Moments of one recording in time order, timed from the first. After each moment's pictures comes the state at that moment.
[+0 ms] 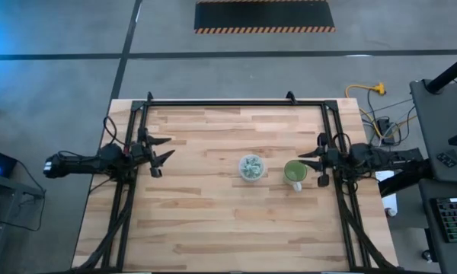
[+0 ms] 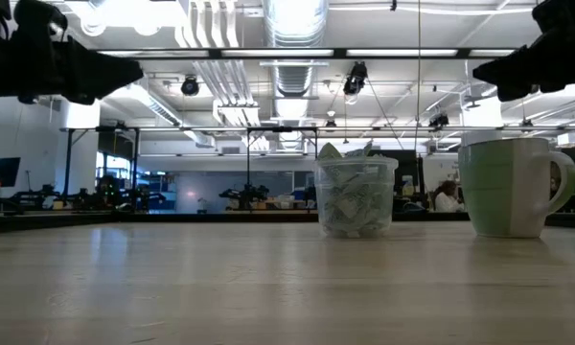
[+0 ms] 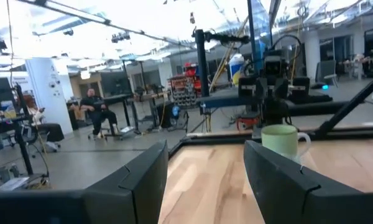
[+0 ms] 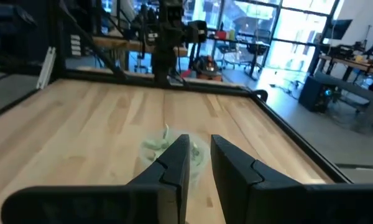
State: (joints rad) left arm -0.03 0.04 0.01 0.20 -0.34 0.22; right arm 0.12 0.00 0.16 -0.23 0.19 -0.08
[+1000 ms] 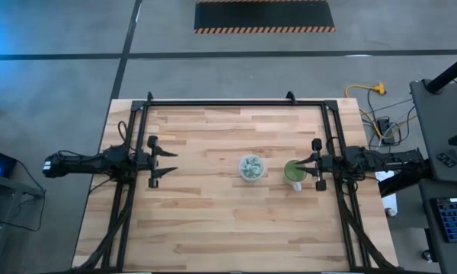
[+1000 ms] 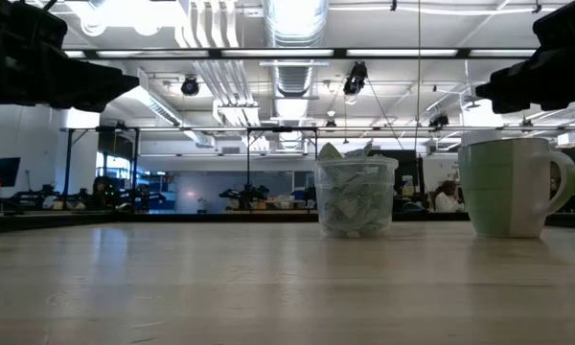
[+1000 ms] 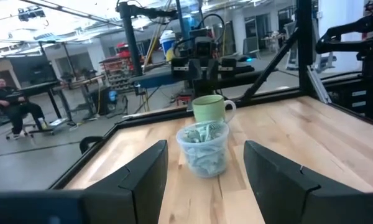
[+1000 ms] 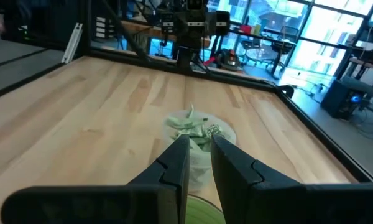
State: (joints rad) left arm -0.03 0.06 0.01 0.06 -0.06 0.19; right arm 0.10 0.00 0.08 -0.20 0.08 -0.14
